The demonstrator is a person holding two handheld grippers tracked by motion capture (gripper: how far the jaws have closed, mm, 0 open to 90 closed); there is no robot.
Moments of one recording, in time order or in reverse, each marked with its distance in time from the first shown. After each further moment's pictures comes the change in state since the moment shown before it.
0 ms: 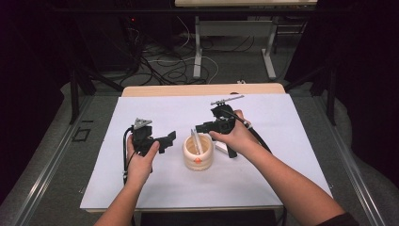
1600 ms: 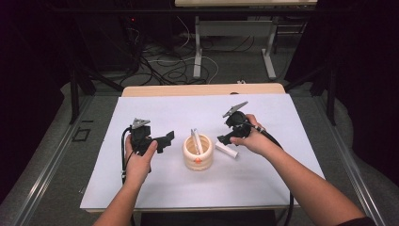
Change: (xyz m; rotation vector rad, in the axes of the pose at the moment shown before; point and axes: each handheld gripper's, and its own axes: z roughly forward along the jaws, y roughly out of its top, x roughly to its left) left arm 0.006 -0.001 0.001 -0.003 -0.001 -0.013; right arm -0.066 -0.027 0.005 0.200 -0.225 -0.395
